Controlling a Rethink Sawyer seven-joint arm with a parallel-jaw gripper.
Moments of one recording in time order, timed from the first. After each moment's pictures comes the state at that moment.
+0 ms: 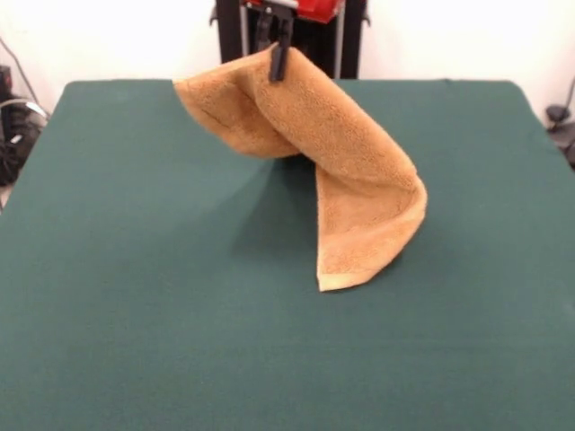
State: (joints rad) arm -0.09 -0.77 -0.19 1.65 -0.05 0.57 1.87
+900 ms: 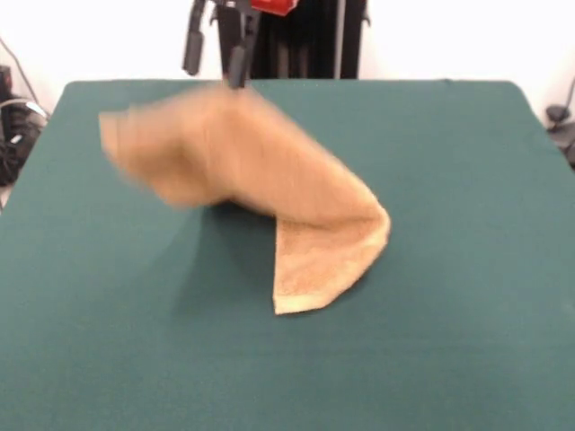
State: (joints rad) arm -0.18 -0.78 -0.10 1.49 -0.20 0.62 1.87
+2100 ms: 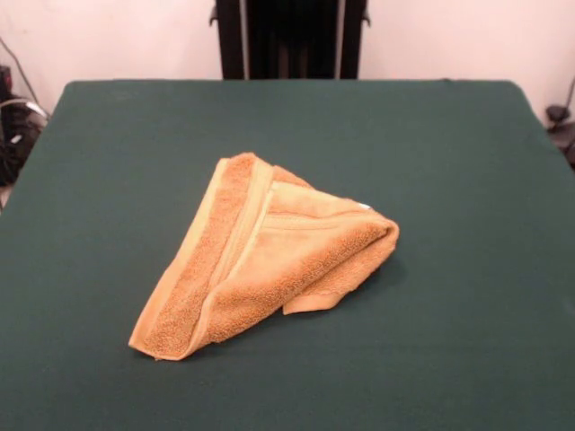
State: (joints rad) arm 0.05 -0.92 -0.12 1.52 -0.15 0.74 1.87
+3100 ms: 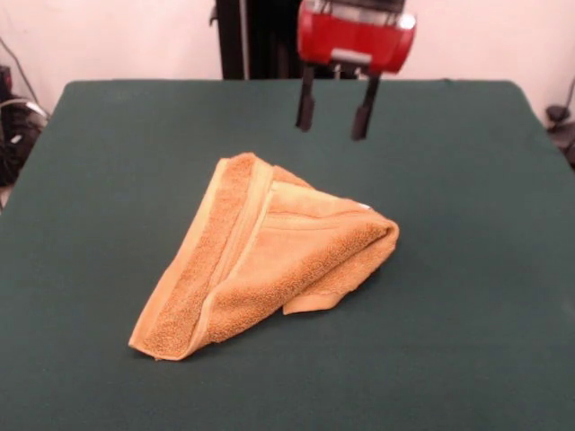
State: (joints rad) arm -0.07 -0.69 -0.10 1.66 -0.14 0.35 1.87
